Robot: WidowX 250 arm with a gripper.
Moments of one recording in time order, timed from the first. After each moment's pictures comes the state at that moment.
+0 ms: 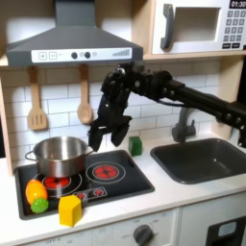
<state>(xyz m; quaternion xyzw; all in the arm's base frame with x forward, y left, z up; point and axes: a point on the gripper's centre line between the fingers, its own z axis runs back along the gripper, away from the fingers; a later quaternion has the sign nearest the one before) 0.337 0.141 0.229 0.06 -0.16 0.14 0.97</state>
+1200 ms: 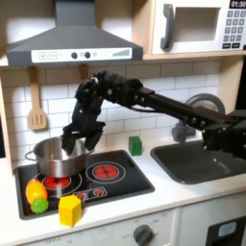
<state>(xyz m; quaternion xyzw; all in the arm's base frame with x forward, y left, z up) 0.373 0.185 0.211 0.09 -0.17 0.14 0.97</state>
